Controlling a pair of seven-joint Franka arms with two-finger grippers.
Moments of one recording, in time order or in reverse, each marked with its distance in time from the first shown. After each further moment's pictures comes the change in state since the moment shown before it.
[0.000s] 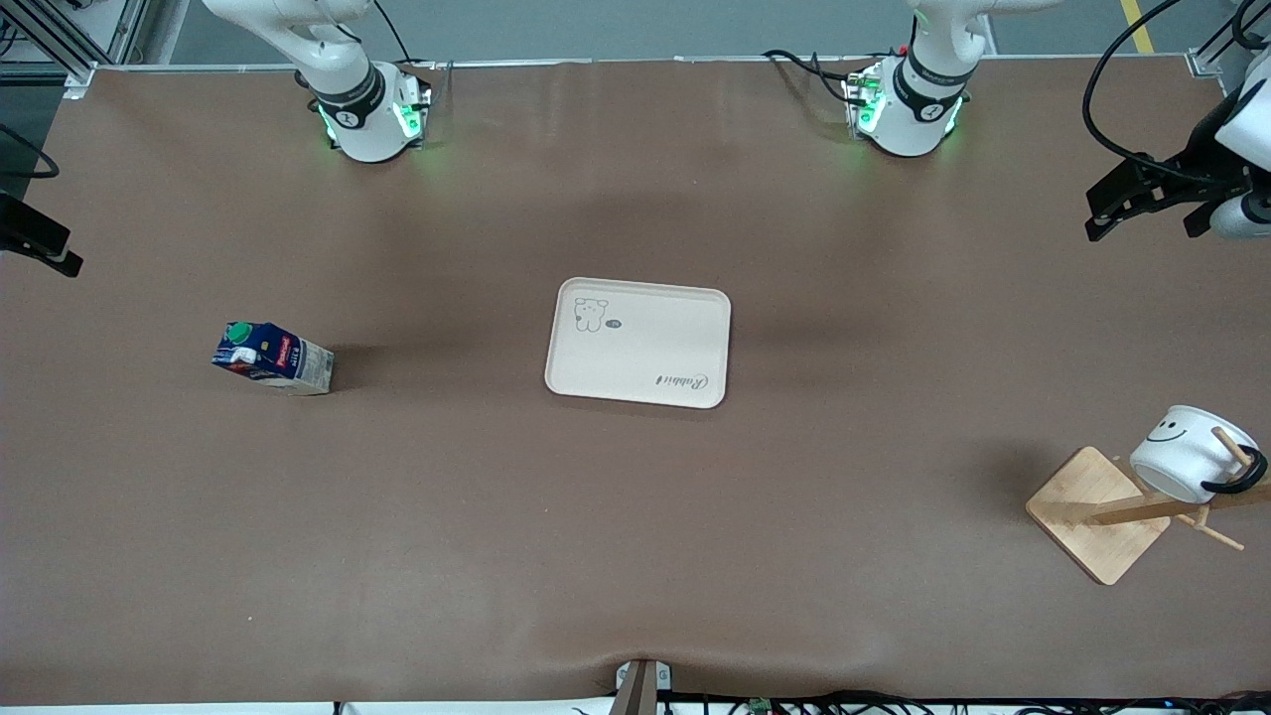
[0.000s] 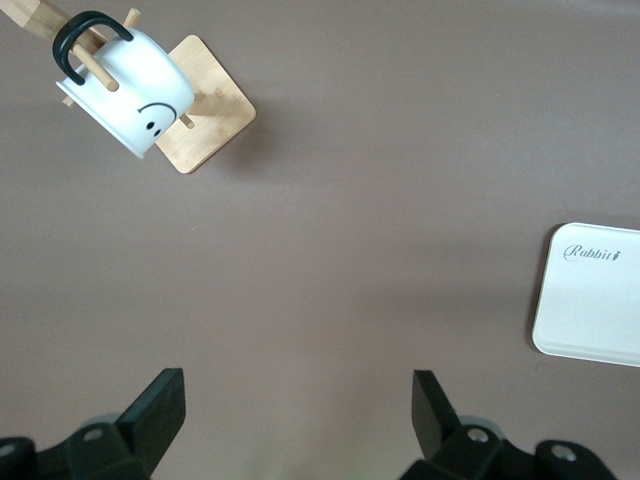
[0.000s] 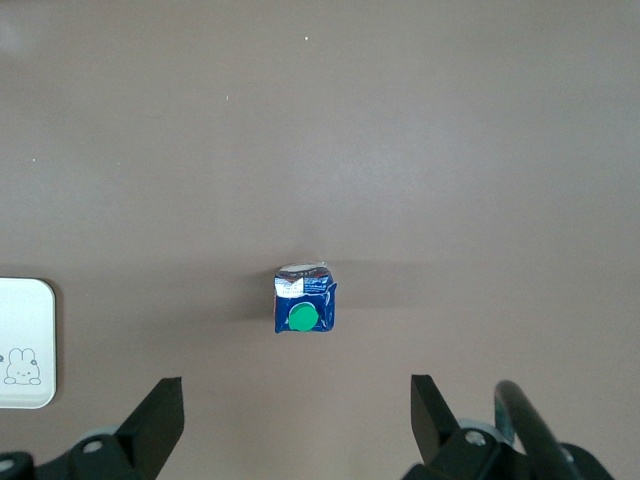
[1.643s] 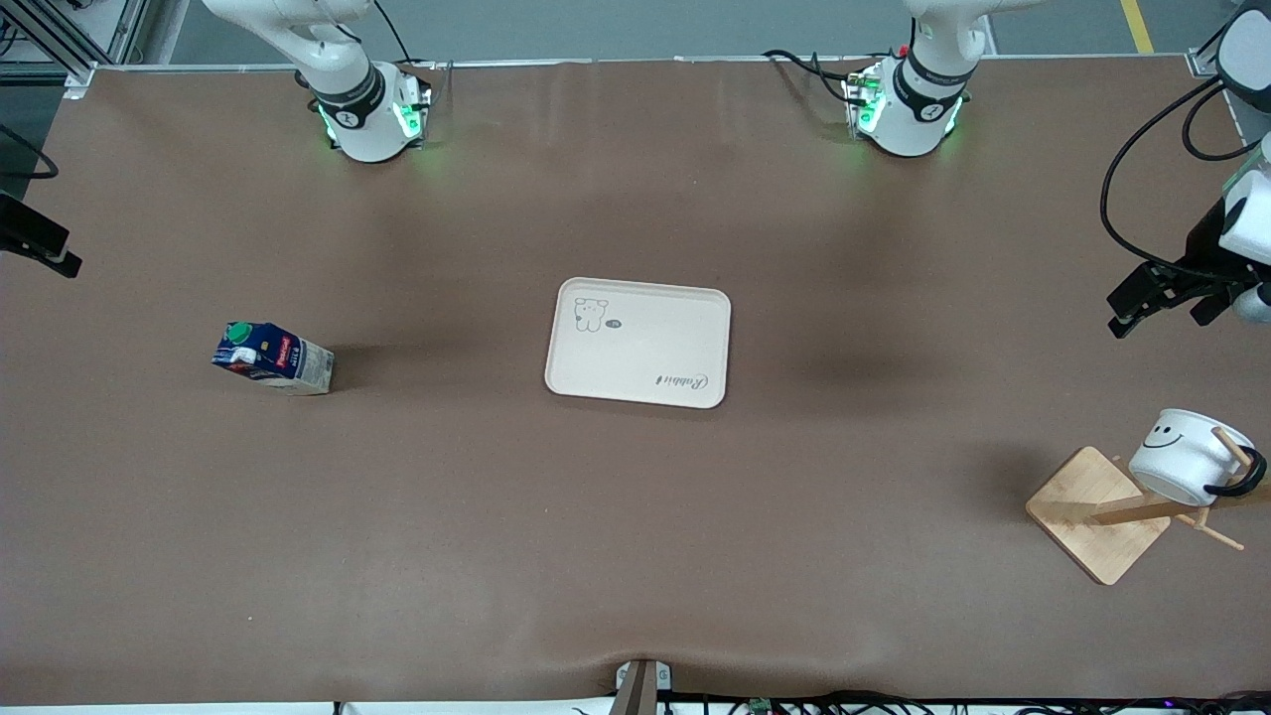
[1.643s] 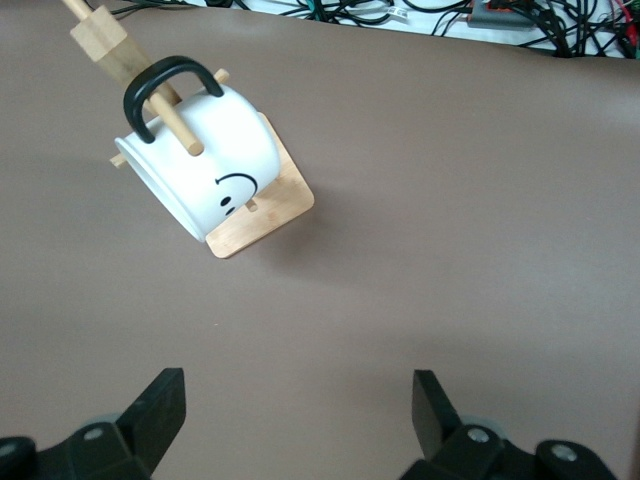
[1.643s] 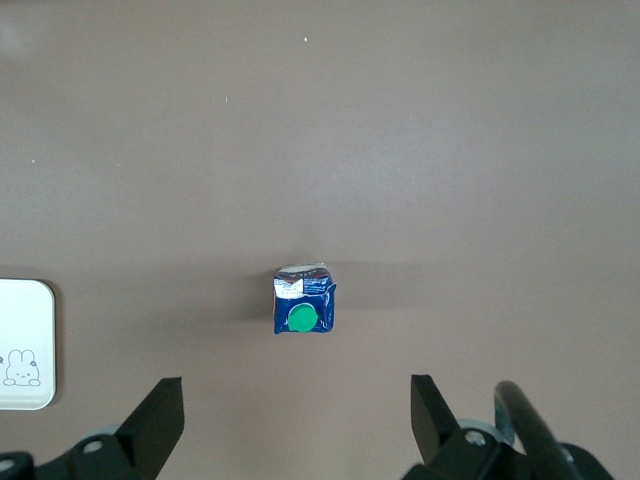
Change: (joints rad) left arm 0.158 -0.074 0.006 -0.459 0.001 0.623 0.020; right arm 0.000 0.000 -0.001 0.000 0.000 0.002 0.000
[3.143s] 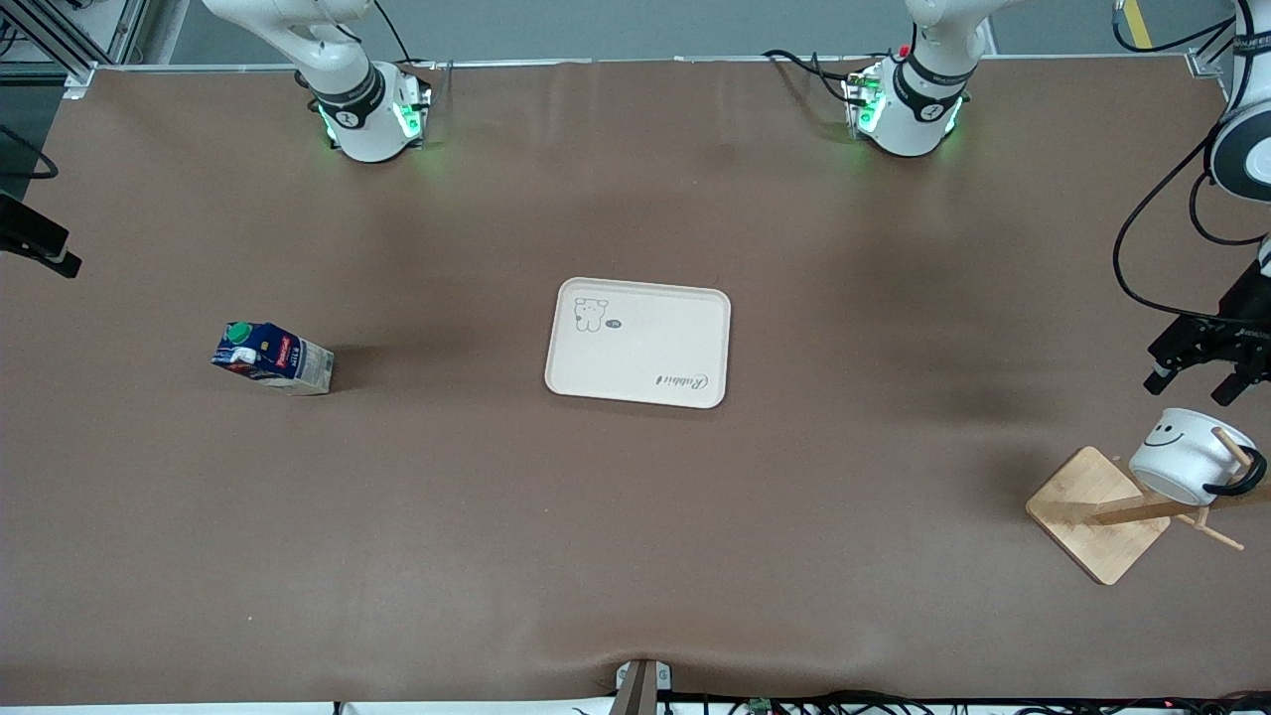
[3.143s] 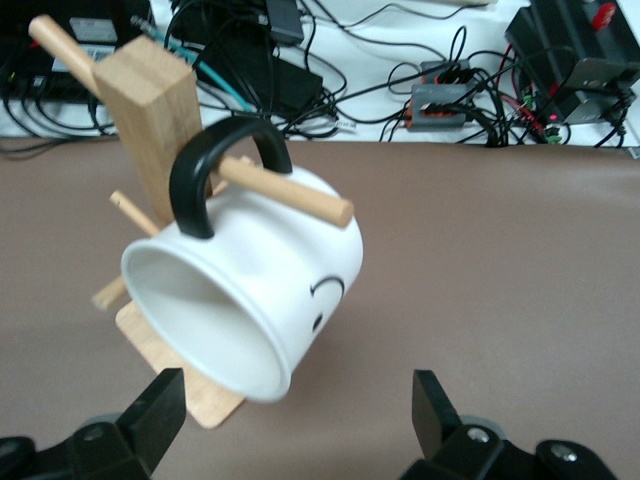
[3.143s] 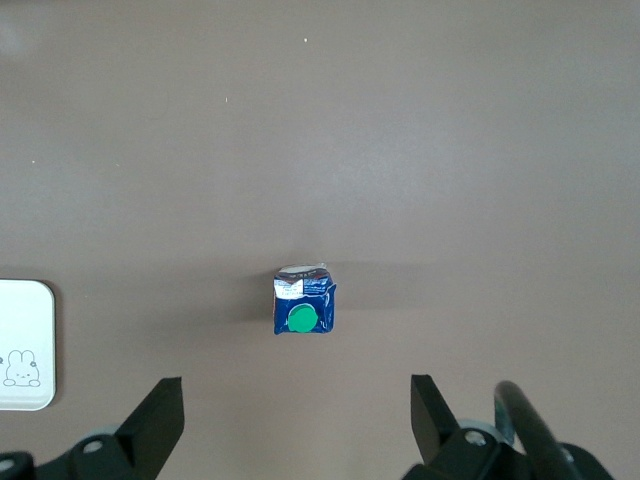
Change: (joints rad) left arm 0.204 0.202 0.007 -0.120 -0.812 0.466 1.050; right arm 0.000 0.000 0.000 0.000 0.000 0.001 0.000
